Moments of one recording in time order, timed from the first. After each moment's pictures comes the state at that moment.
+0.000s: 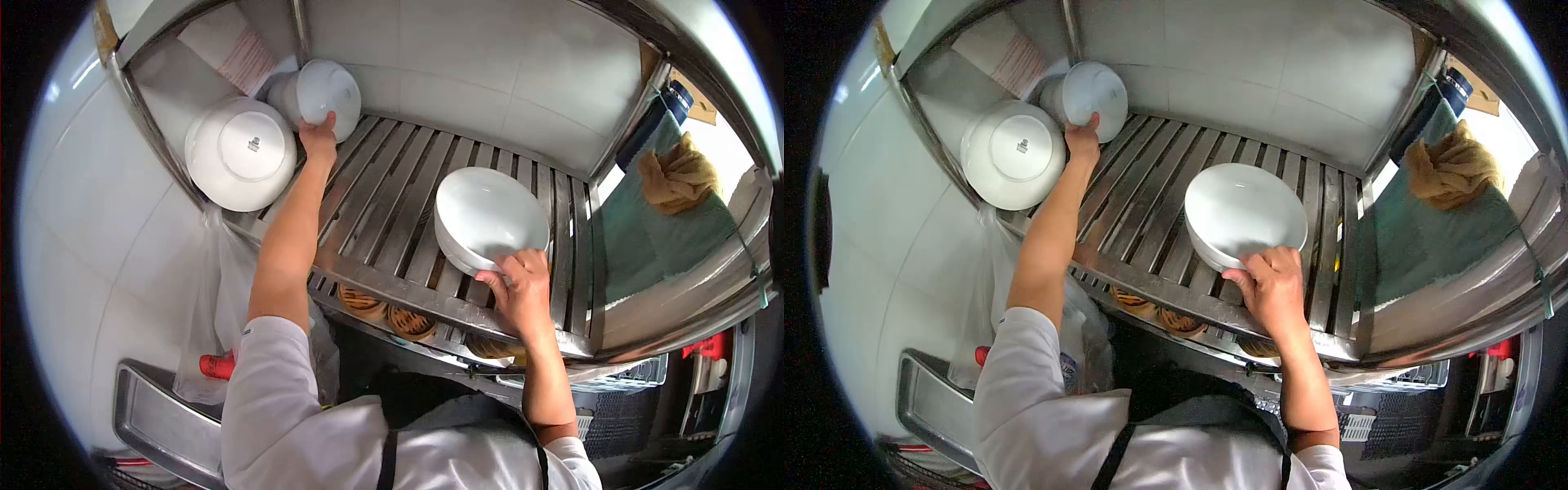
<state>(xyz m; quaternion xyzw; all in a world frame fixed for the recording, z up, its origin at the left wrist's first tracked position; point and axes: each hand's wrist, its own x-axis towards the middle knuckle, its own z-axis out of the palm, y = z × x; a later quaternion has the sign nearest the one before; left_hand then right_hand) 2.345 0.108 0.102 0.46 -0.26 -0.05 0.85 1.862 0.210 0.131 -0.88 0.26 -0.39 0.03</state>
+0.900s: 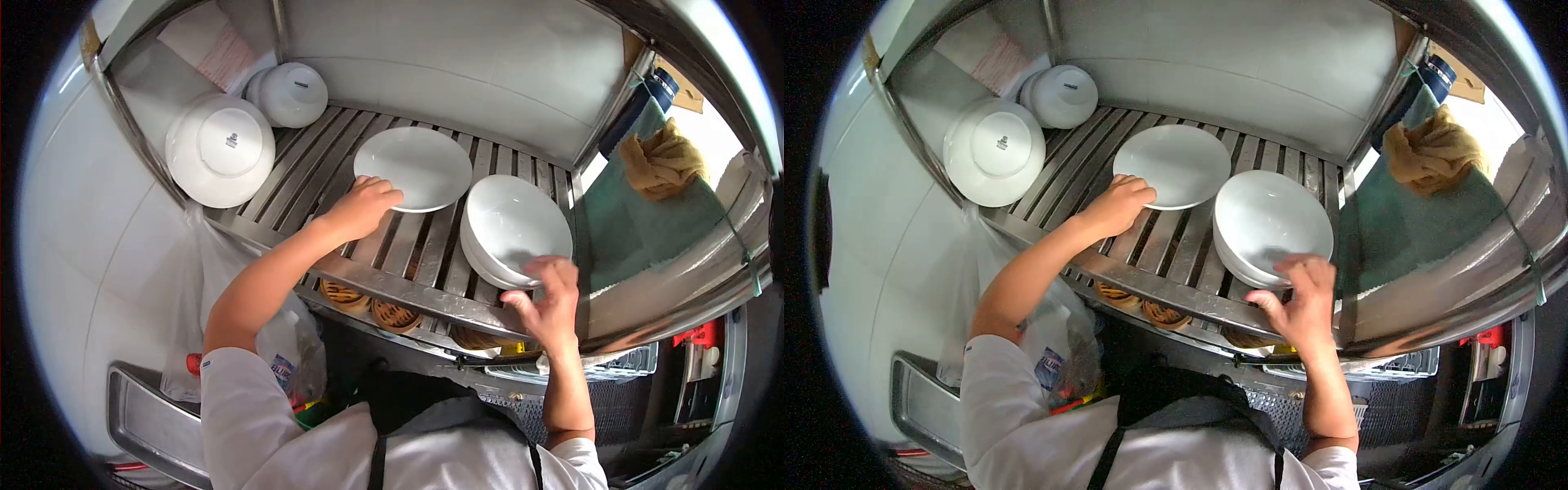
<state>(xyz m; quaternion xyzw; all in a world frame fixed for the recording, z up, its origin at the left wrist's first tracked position) 2.167 0.216 0.104 0.54 -0.81 0.08 0.22 1.783 0.220 0.149 -0.87 0.33 -0.37 0.02</state>
